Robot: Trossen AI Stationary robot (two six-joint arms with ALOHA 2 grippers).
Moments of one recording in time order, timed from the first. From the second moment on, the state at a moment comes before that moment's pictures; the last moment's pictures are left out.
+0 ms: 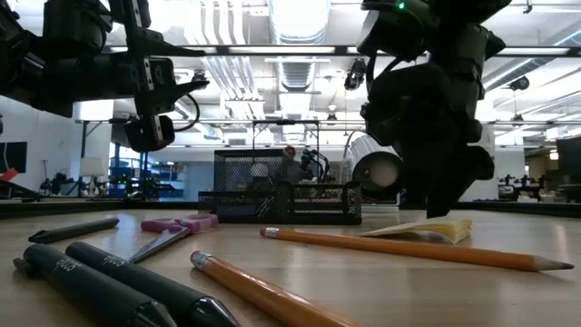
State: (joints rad) left arm 0.06 1.16 0.14 1.11 0.21 -1.20; right arm 0.19 1.72 0.93 -0.42 -0.13 1.02
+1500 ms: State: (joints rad) left arm -0.28 1.68 0.91 0.08 -0.15 -0.30; right arm 0.19 1.72 0.92 -0.43 -0.14 1.02
